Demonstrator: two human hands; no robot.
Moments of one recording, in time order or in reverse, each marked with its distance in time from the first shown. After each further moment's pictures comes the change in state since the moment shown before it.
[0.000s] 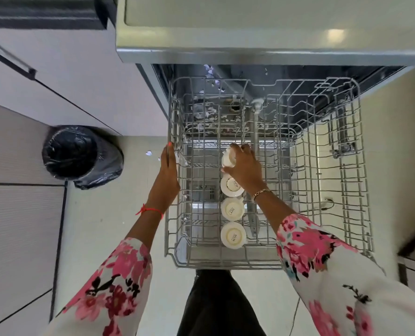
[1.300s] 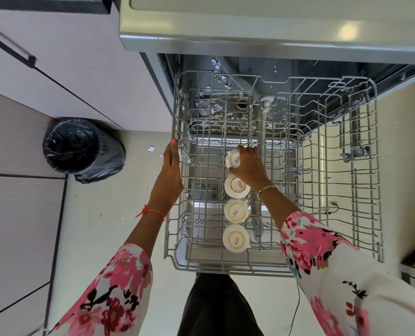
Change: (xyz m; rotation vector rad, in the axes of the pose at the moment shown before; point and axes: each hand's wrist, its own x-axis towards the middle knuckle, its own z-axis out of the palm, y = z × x) left_hand -0.001 0.005 0.002 -0.023 -0.019 -0.067; right_hand 0.020 0.012 0.015 -0.006 -0.062 -0.058
